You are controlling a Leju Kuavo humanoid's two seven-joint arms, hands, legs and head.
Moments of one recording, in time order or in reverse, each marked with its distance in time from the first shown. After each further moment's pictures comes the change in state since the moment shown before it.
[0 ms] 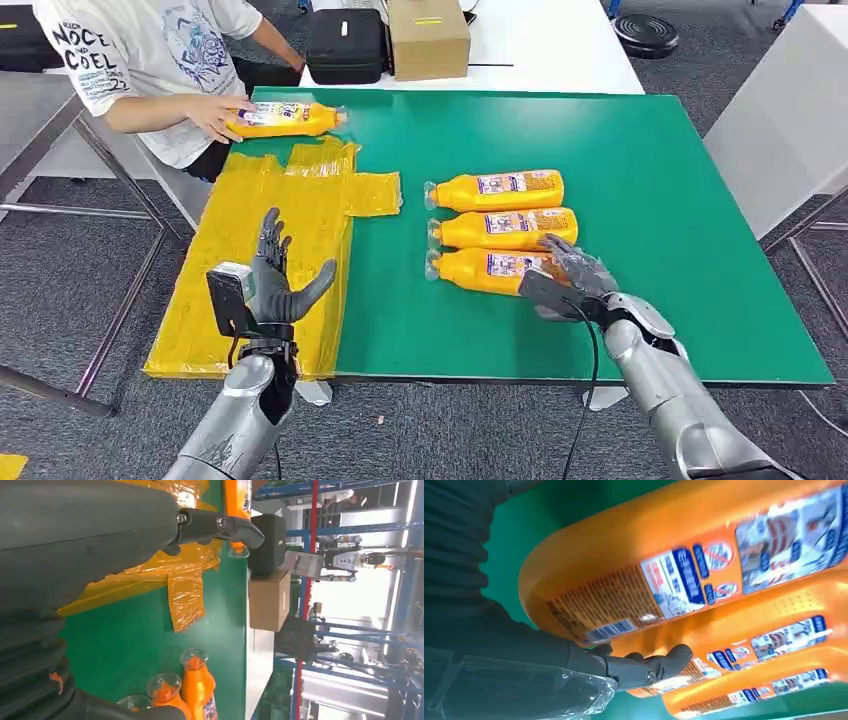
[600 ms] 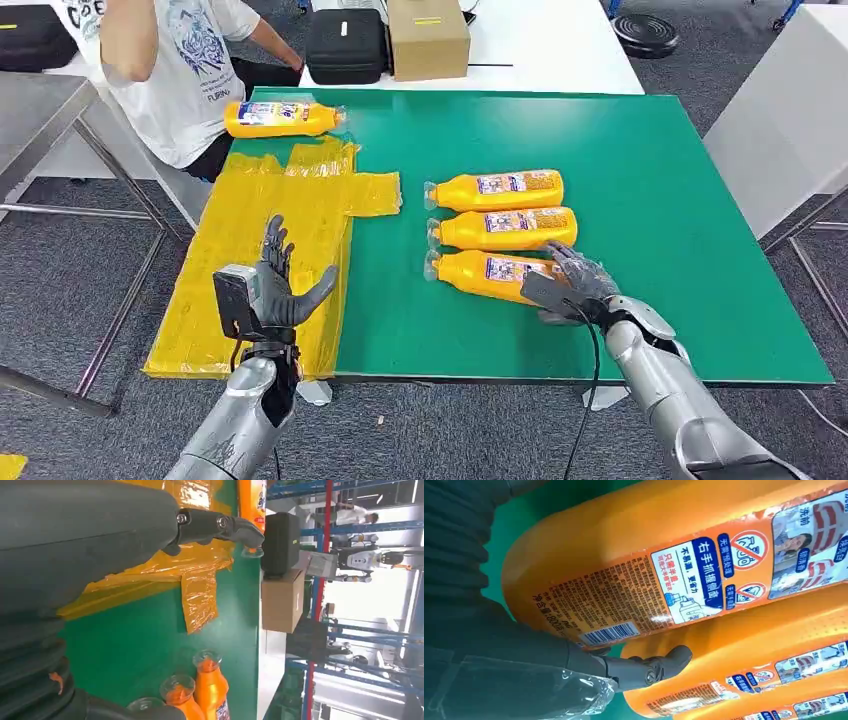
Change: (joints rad) left arm -0.010 0.000 0.002 0.055 0.010 -0.001 -0.003; right arm -0.028 0.004 -0.002 0.077 0.003 0.012 -0.006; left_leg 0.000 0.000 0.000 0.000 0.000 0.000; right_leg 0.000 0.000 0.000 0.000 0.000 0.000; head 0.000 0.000
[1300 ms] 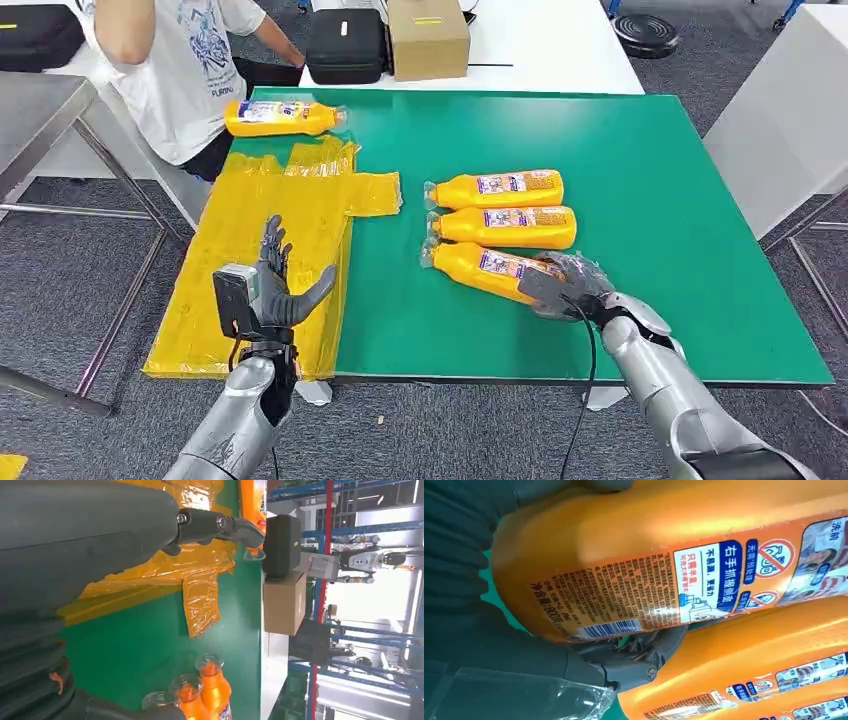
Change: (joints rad) left arm 0.001 0.000 0.014 0.000 -0.022 -0.001 0.008; right arm -0.034 0.016 0.001 0.065 0.012 0.006 -0.010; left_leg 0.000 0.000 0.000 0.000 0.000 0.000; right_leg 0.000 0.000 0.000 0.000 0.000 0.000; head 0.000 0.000
